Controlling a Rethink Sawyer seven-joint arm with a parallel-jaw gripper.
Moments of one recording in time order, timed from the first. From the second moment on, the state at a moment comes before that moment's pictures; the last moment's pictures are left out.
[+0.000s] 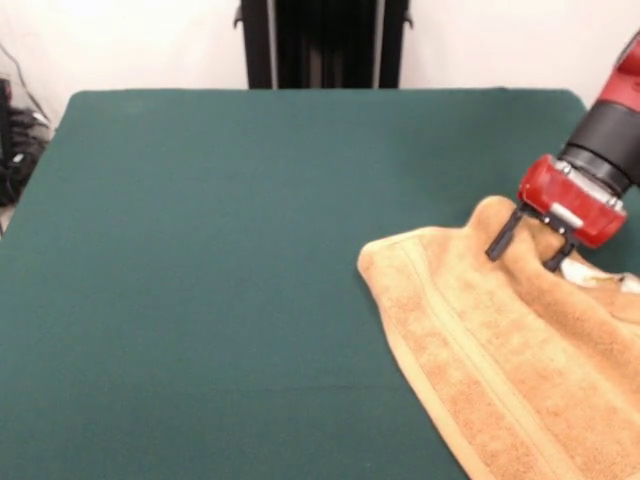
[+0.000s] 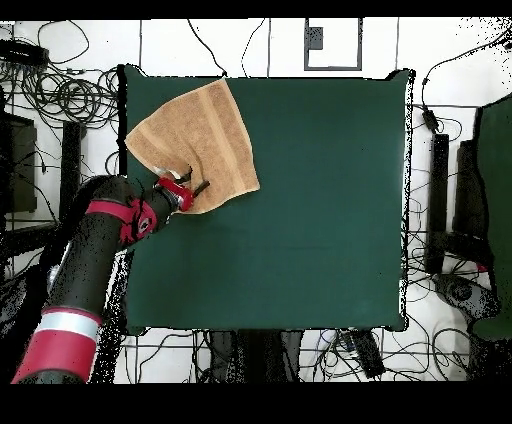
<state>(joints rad) 0.62 0.01 -0.50 0.95 -0.56 0.64 3.14</state>
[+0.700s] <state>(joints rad) 0.27 -0.17 -0.21 1.05 -0.24 0.66 3.12</state>
